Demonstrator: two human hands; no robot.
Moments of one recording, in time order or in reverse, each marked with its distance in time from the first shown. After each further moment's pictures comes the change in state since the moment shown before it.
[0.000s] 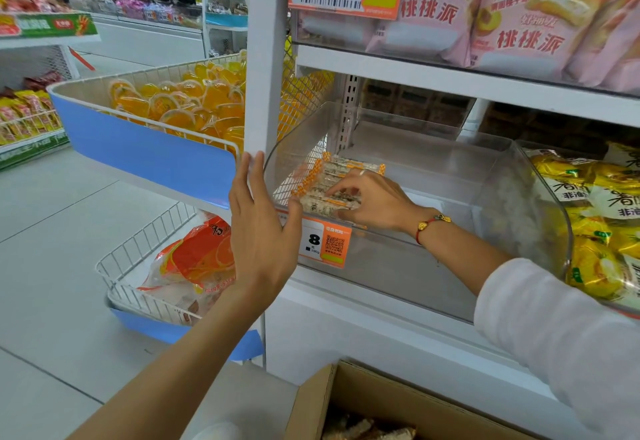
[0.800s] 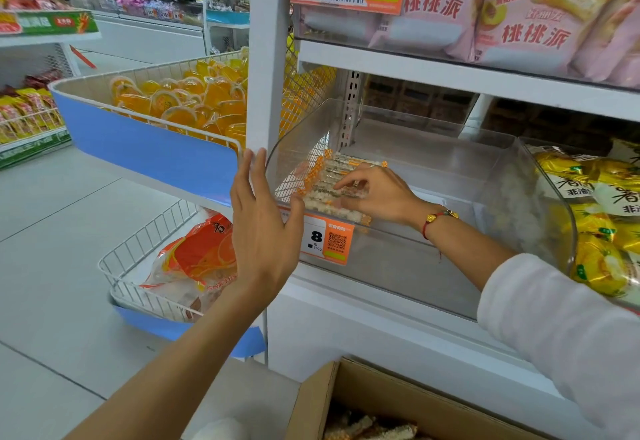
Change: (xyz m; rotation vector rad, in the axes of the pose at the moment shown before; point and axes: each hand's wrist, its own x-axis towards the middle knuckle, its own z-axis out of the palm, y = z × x) left_hand 0.001 -0.002 0.000 0.019 0.012 0.010; right_hand 0.002 0.003 -0.002 0.194 0.054 0.097
